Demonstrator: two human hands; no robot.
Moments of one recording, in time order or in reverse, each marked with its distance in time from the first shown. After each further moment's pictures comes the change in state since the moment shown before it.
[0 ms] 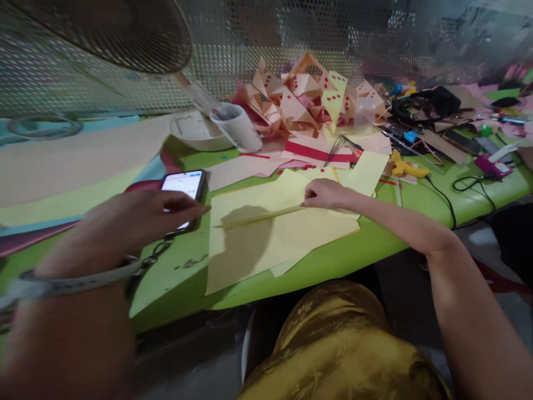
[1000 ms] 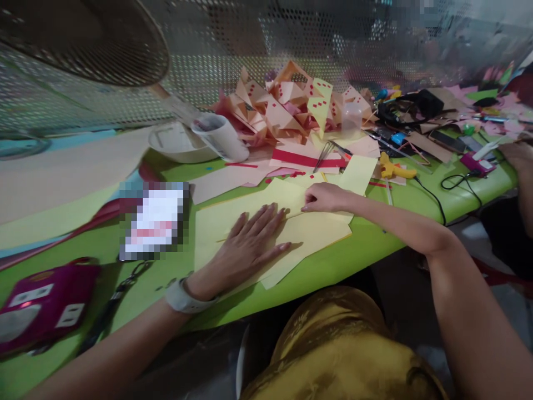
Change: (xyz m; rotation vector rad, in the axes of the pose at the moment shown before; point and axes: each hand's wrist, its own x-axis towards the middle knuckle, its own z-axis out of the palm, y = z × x) left_hand -0.037 0.076 0.098 0.149 -0.084 0.458; right_hand -0.014 0.010 -0.012 -0.014 -0.045 0.048
